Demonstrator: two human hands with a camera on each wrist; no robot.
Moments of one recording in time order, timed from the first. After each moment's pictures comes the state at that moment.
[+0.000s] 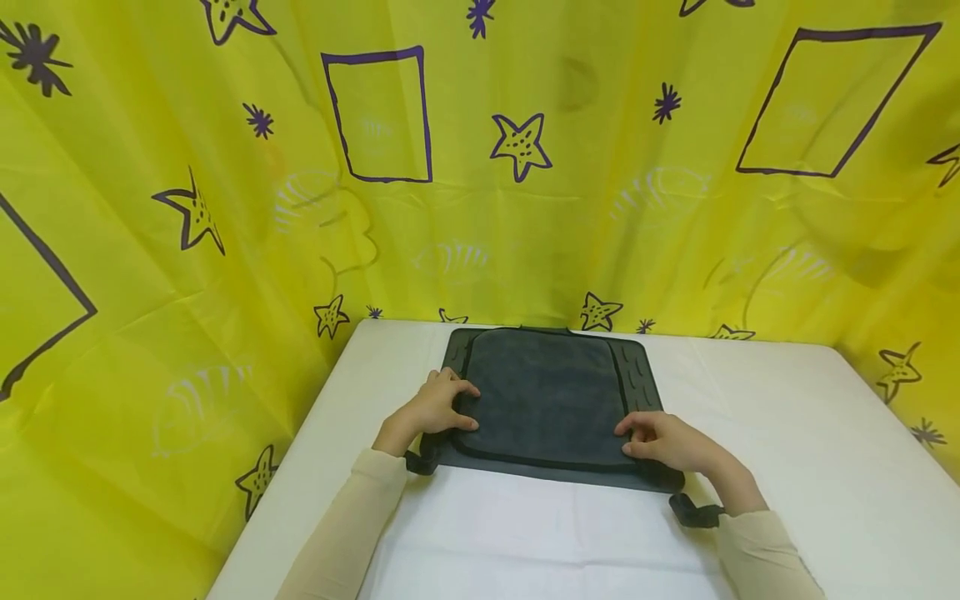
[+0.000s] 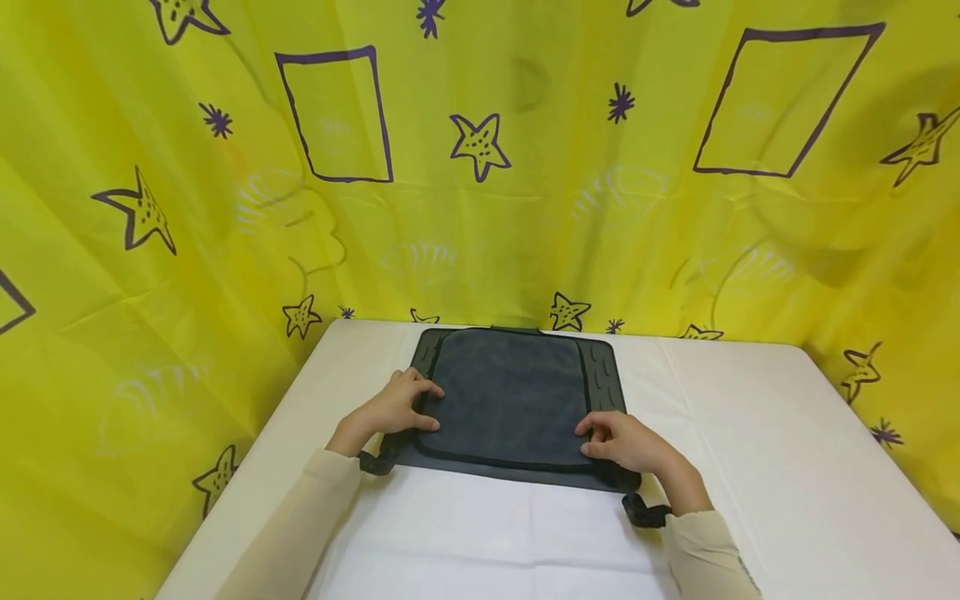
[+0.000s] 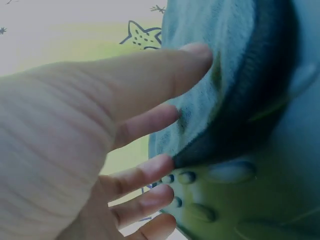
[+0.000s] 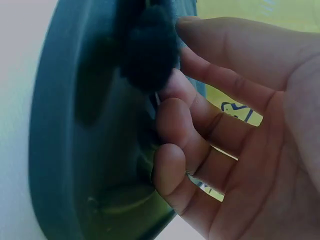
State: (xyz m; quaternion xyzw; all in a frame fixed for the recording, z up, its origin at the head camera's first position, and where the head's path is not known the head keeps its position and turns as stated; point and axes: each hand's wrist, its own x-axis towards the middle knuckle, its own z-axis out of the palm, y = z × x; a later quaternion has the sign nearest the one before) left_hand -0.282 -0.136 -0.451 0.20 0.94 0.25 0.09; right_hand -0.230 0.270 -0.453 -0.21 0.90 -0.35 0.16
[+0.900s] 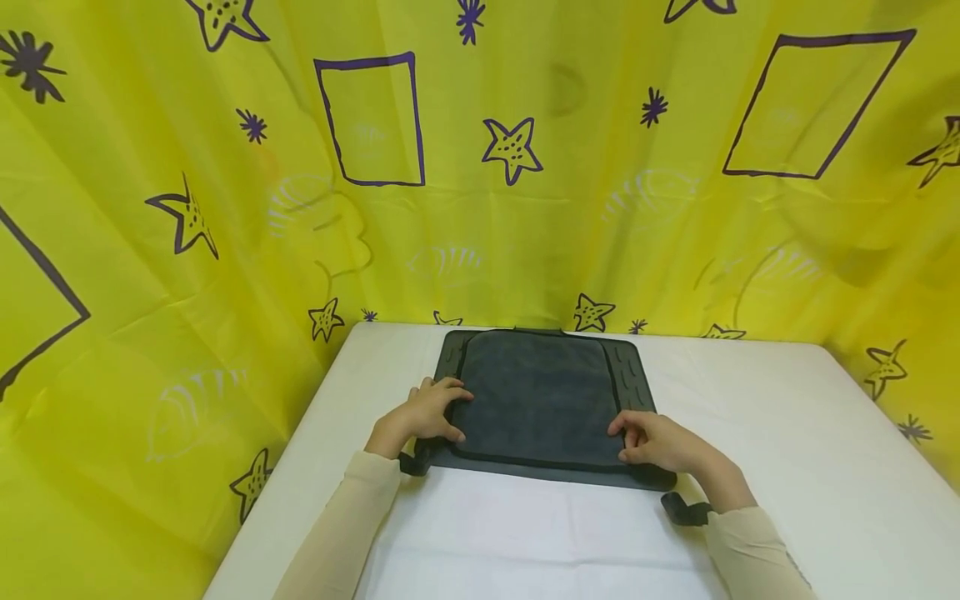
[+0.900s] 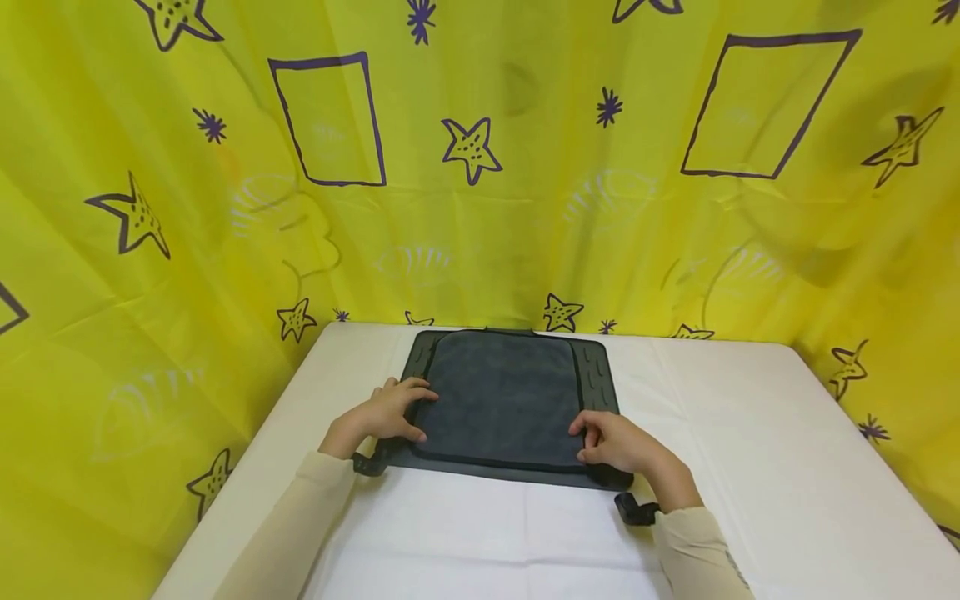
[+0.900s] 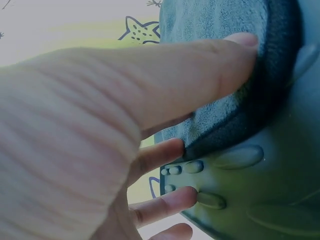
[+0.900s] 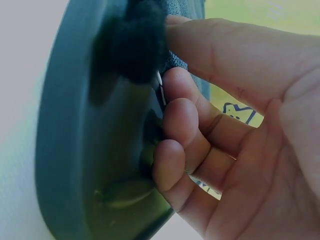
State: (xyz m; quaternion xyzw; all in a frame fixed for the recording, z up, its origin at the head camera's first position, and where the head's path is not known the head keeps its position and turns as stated) left_hand -0.275 -0.135 -0.446 0.20 0.95 0.19 0.12; right_hand -0.229 0.271 -0.457 -0.21 0.90 -0.36 0.16
